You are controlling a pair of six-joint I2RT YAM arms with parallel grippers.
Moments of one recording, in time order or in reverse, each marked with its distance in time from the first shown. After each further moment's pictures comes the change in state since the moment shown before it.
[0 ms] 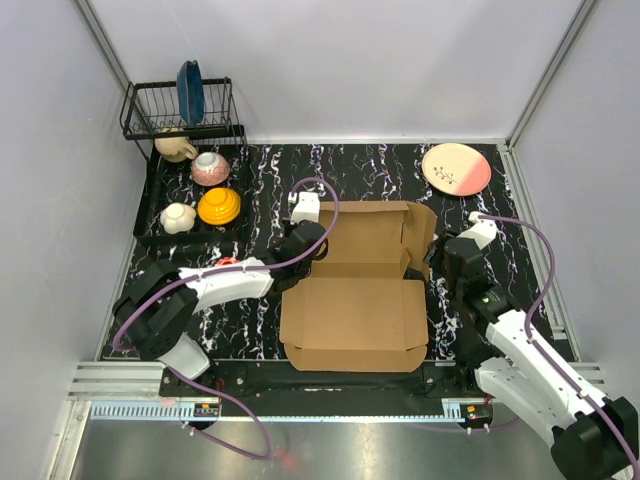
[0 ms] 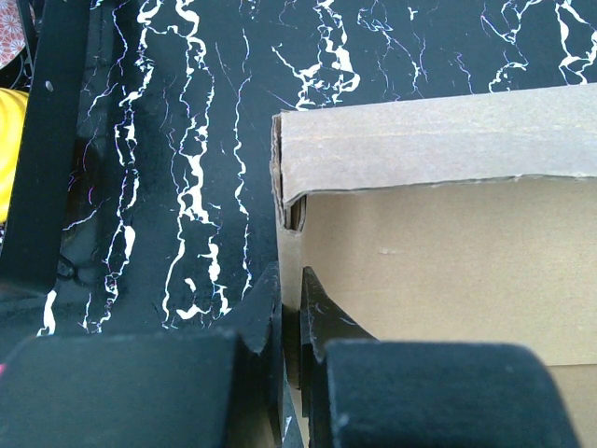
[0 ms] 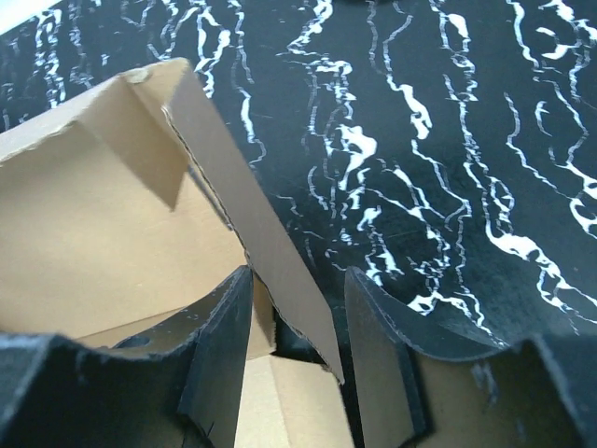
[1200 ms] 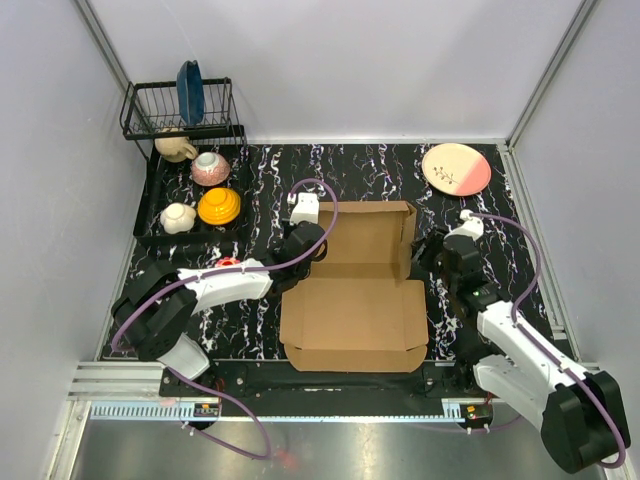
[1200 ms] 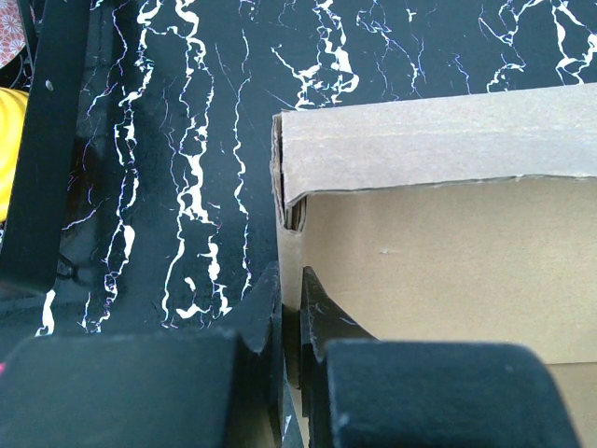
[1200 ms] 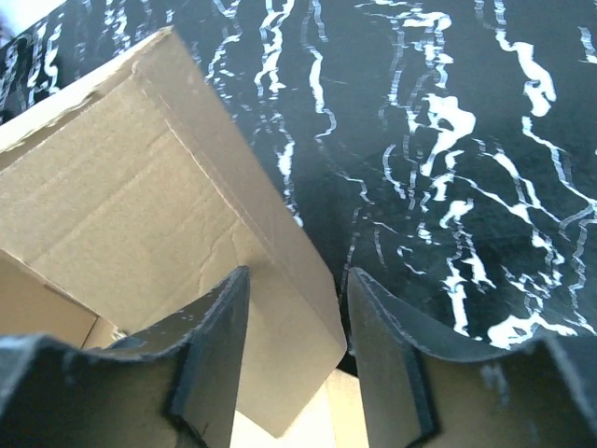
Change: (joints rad) left arm -0.002 -0.008 -0.013 0.015 0.000 0.001; right arm -0.092 0.114 -0.089 0.220 -0.231 0.051
